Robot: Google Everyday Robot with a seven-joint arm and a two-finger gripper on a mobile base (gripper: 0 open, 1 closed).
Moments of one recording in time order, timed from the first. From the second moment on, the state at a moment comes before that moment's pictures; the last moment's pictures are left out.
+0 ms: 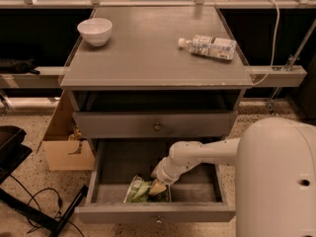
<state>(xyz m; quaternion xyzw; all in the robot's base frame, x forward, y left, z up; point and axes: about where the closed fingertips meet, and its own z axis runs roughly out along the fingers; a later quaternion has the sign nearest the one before) 0.535 0.017 0.380 -0.65 0.72 0.18 0.17</state>
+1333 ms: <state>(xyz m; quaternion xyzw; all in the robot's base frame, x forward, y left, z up) 0.548 -0.019 0.556 -0.67 0.67 0.16 0.27</state>
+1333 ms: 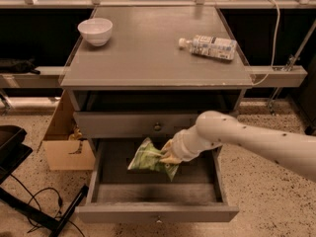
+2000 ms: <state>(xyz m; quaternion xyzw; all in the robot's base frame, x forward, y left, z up) 0.578 -0.069 0.778 -0.74 0.58 0.09 0.33</state>
